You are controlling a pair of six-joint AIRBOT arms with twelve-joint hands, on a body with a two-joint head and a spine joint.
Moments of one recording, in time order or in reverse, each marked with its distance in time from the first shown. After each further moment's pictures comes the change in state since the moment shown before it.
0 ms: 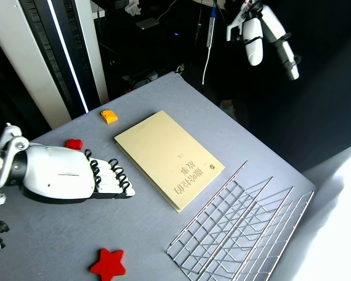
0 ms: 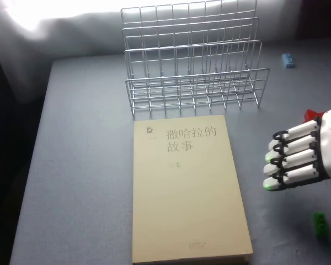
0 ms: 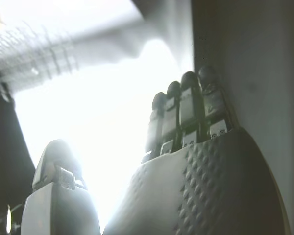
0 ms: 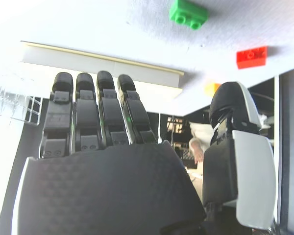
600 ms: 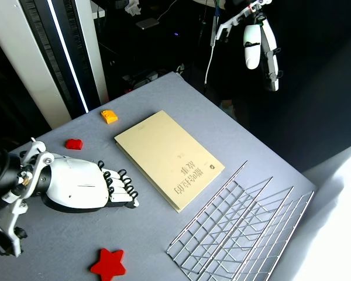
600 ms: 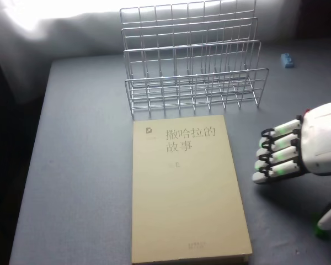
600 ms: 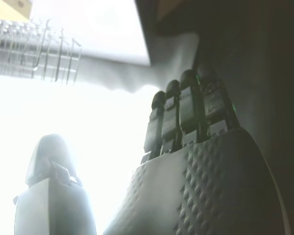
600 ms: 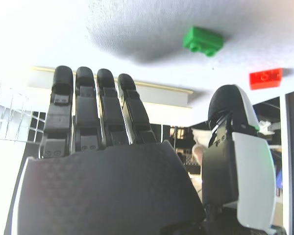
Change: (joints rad) left arm -0.021 0.006 0.057 0.011 0.199 -0.317; right arm -0.024 -0.131 0.114 0.002 -0.050 0.003
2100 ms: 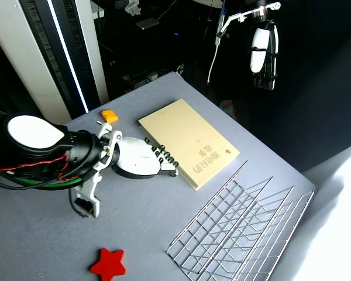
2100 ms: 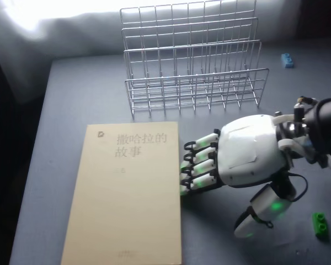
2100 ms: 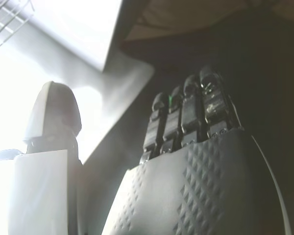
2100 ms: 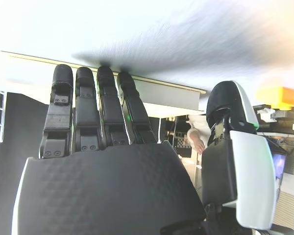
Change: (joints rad) left arm 0.018 -0.014 0.158 0.061 0.389 -0.537; right arm 0.040 -0.252 0.048 0.051 -0.072 -0.012
